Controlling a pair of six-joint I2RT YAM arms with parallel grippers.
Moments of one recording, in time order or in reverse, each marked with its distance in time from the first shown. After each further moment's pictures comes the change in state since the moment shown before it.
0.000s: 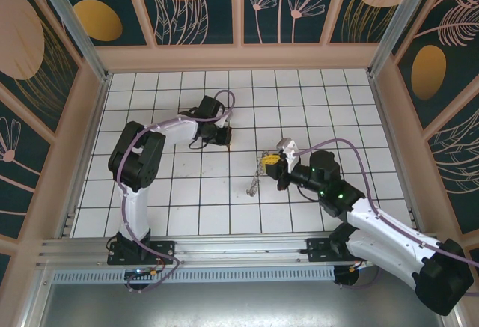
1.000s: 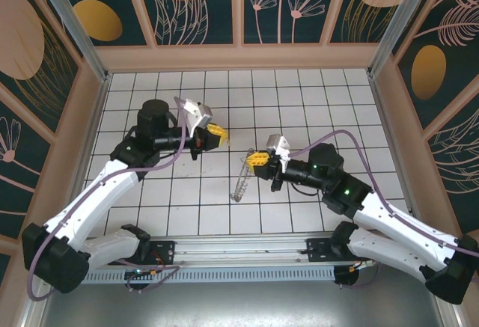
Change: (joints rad) left arm -0.010 -0.936 -0.371 0.174 0.531 0.251; right arm 0.198 0.010 0.274 -0.150 -0.032 -0.069
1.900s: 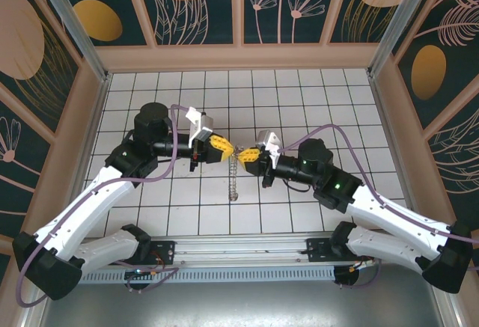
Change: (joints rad) left arm -0.087 -0.043 0.042 -0.031 0.164 0.006; right arm 0.035 0.095 0.051 0.047 0.045 0.000
